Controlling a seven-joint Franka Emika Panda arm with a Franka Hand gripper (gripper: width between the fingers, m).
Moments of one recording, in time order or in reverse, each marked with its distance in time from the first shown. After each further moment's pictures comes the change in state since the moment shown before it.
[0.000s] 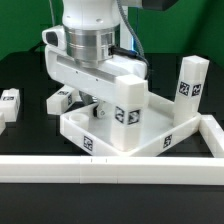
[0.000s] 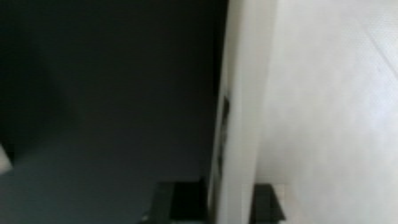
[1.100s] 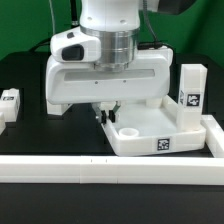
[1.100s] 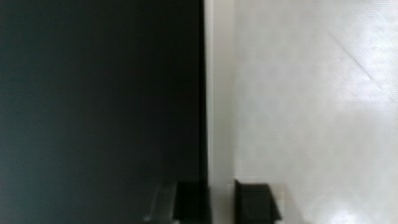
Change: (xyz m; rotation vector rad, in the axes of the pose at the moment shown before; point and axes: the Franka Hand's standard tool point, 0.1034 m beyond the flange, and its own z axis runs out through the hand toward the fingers) arm 0.017 -0.032 -0.004 -0.009 0.048 -0.822
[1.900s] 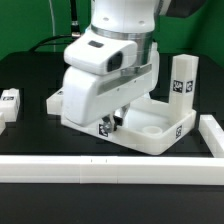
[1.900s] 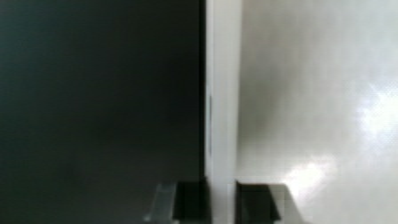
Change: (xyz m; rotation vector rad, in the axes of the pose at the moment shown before) arm 0.028 0.001 -0.005 -0.051 -0.011 -0.662
